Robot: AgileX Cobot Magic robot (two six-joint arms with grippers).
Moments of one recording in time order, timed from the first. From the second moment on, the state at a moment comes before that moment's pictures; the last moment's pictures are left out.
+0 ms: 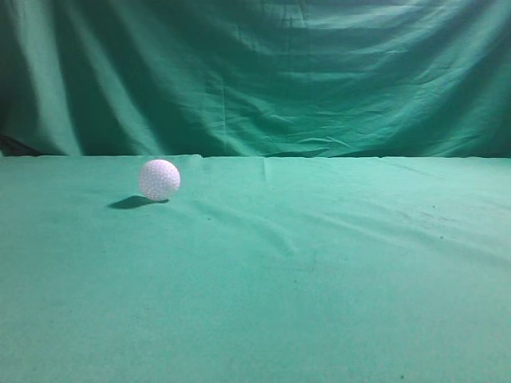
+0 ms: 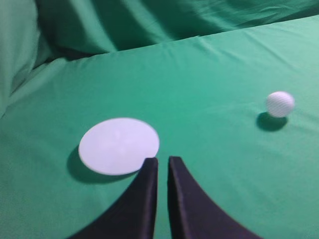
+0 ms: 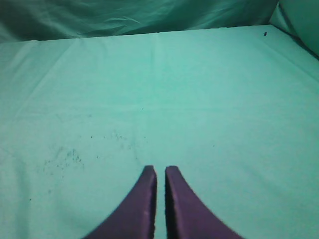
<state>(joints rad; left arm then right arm) -0.11 0.01 -0.10 -0.01 0.37 0.13 0.09 -0.01 0.03 0.03 0.38 0.00</state>
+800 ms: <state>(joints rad) -0.03 -0.01 0.02 0.01 0.35 0.11 0.09 -0.01 0.03 0.03 0.38 0.00</state>
